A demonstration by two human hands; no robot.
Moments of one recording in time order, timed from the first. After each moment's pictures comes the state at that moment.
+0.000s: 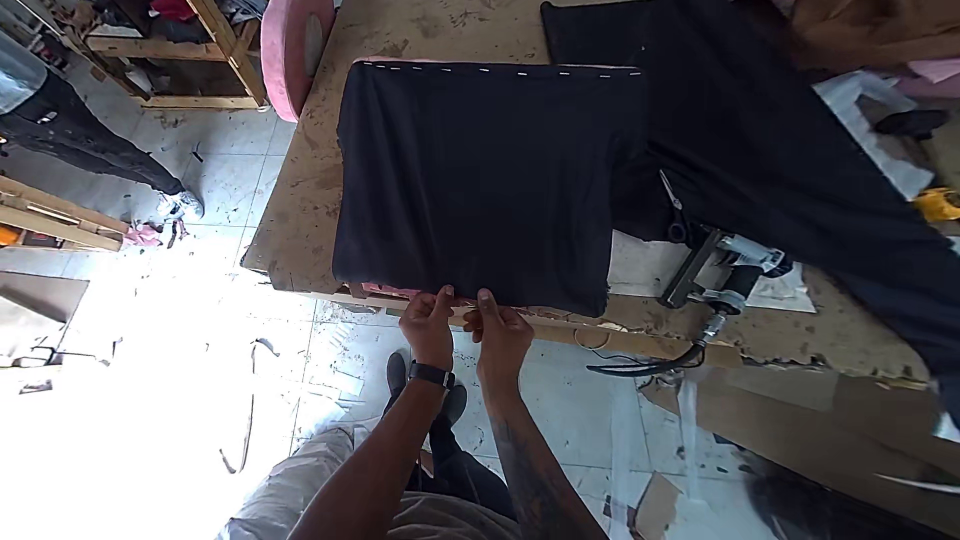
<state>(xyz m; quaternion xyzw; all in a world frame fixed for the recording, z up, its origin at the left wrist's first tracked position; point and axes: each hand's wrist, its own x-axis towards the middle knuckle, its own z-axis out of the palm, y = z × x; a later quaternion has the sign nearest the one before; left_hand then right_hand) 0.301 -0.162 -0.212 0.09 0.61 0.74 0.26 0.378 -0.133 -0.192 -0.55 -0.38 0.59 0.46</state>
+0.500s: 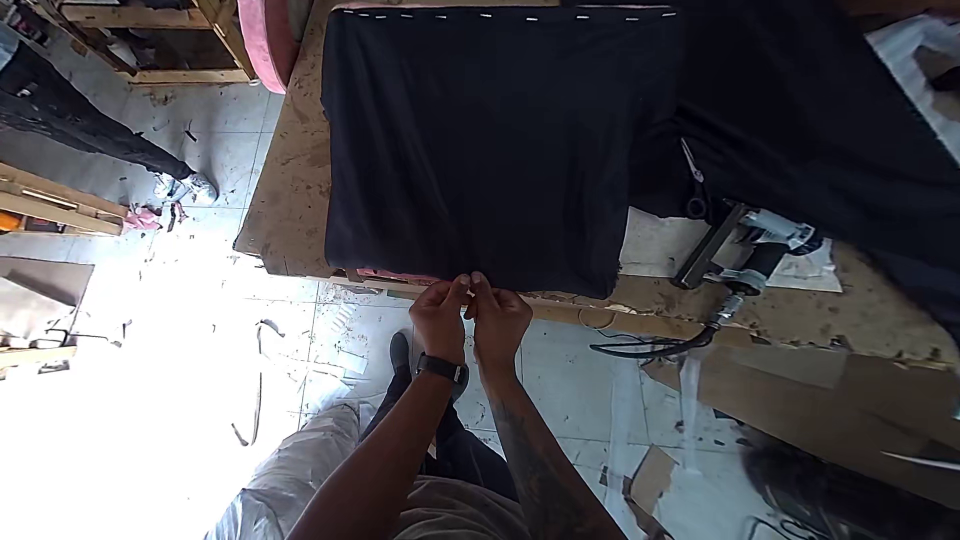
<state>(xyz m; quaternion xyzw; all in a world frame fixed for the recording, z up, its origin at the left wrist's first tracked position) 0.319 -0.161 -0.204 0.06 0.63 0.70 0.32 0.377 -0.135 -0.199 -0.54 -0.44 0.56 0.44</state>
